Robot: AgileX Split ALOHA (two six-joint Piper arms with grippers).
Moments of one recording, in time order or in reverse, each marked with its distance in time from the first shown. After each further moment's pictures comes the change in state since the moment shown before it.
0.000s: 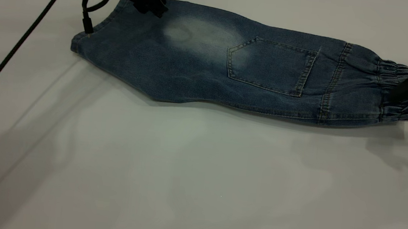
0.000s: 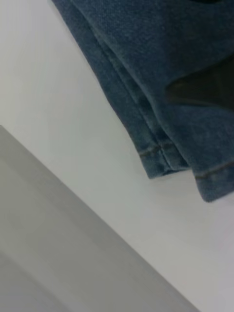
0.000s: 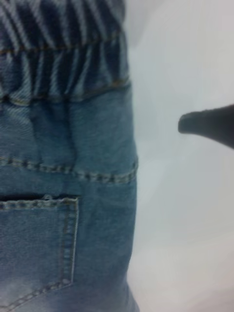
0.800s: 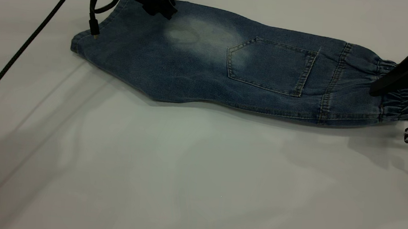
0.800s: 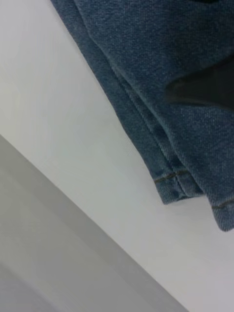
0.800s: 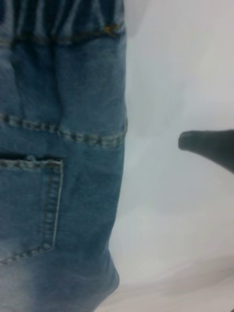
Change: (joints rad) left arm -0.023 0.000 0.000 -0.002 -0.006 -0.027; right arm 0.001 0.042 -0.001 0.065 0.067 -0.096
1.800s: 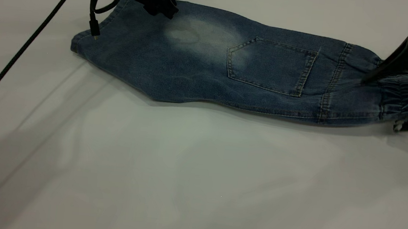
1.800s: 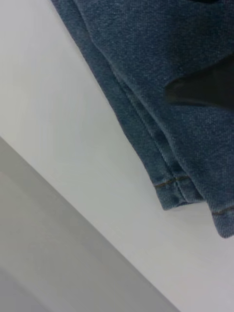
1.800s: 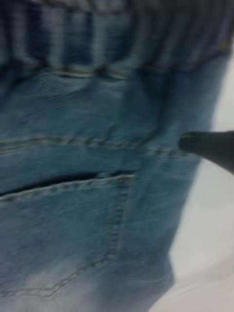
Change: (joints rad) left arm 0.000 0.000 0.000 0.000 -0.009 -0.022; right arm 0.000 0.153 -0.198 -0.054 0.000 0.207
